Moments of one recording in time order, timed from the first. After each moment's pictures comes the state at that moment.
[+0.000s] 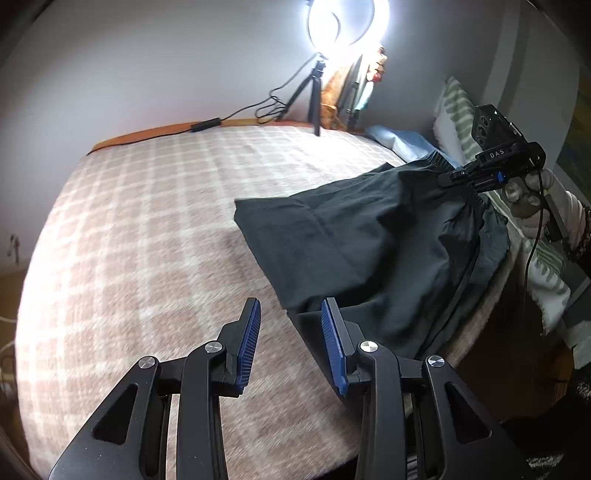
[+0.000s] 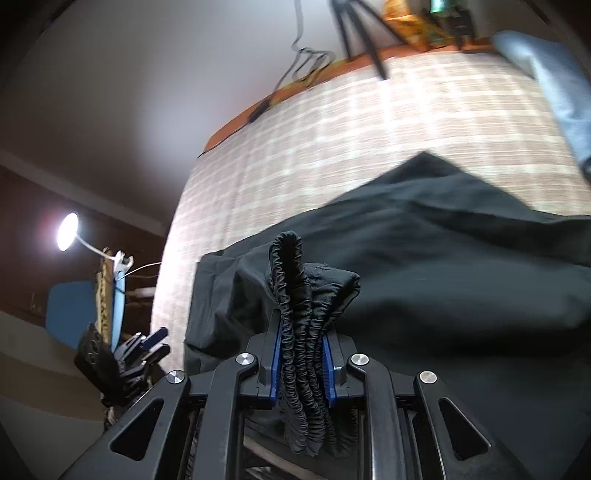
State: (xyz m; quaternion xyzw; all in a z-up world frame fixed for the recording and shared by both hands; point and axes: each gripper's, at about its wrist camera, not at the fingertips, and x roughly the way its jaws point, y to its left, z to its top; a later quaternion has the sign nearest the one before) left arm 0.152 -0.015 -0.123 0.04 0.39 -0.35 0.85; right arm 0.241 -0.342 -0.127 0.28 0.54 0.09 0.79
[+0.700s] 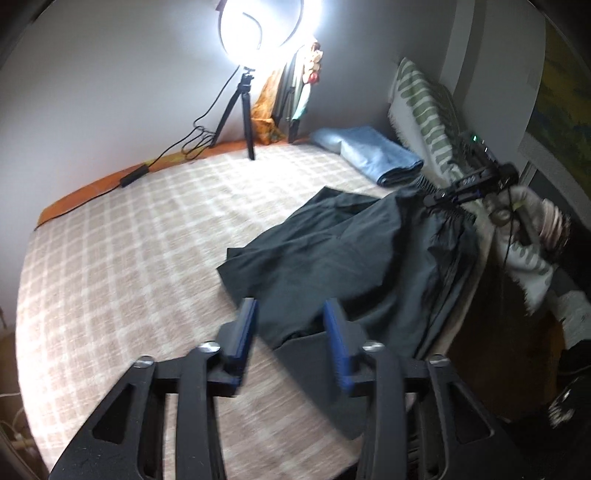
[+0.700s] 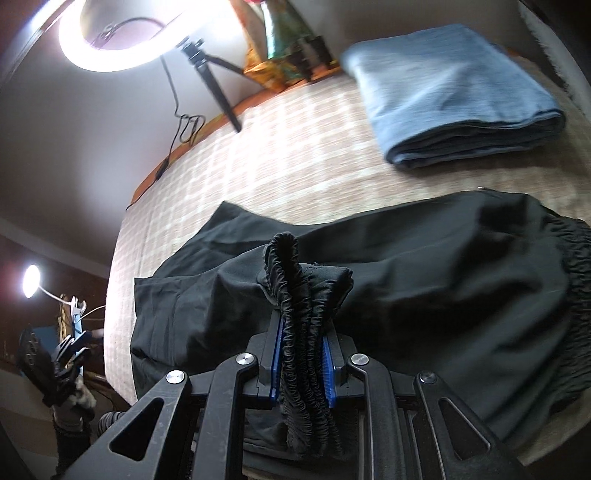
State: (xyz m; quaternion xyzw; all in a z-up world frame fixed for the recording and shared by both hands) left arm 0.162 -0.105 -0.062 0.09 0.38 -0.42 0.82; right arm 0.172 -0.484 -0.121 0.29 0.53 -0.03 0.80
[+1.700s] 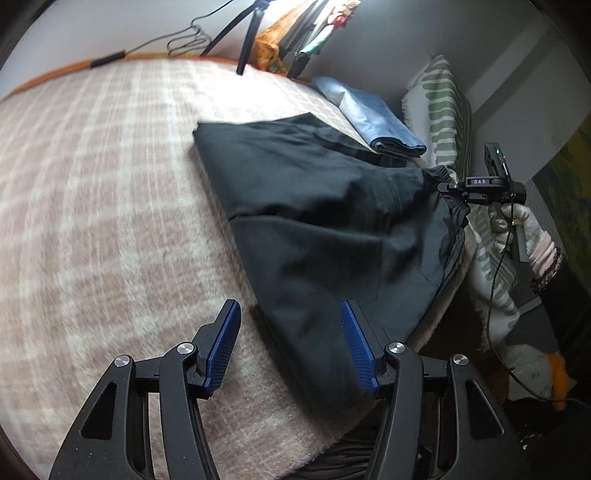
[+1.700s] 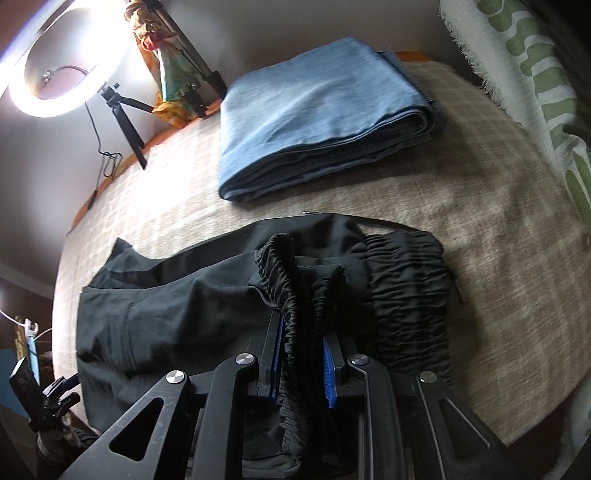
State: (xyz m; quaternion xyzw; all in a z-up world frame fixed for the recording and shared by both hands) left arm 0.146 -0.152 -0.152 -0.04 0.50 -0.42 0.76; right arm 0.124 -0.585 -0.128 0.24 0.53 -0.15 0.80
